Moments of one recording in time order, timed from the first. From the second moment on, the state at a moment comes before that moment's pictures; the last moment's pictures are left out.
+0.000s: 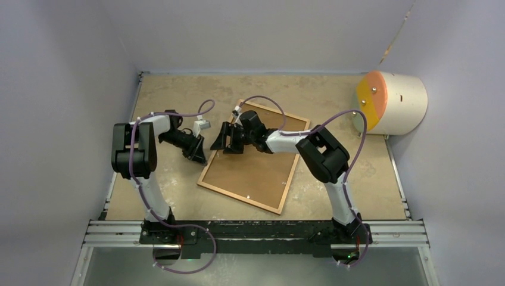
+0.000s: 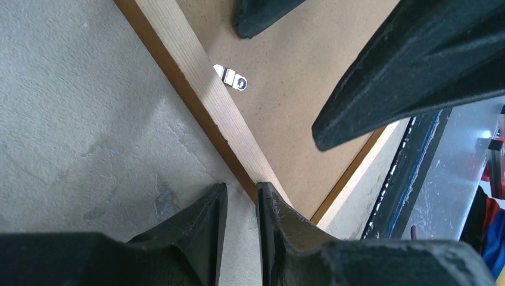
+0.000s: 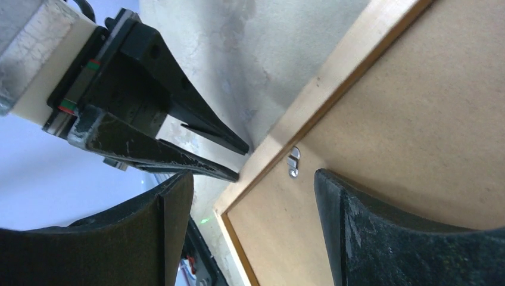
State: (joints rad) left arm 0.04 1.93 1.15 -0.92 0.85 0.81; right arm 0.76 2.13 1.33 0.22 -0.47 0.91
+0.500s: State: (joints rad) left arm 0.04 1.92 1.15 -0.91 0.85 0.80; right arm 0.80 2.17 1.37 0.22 -0.47 0.92
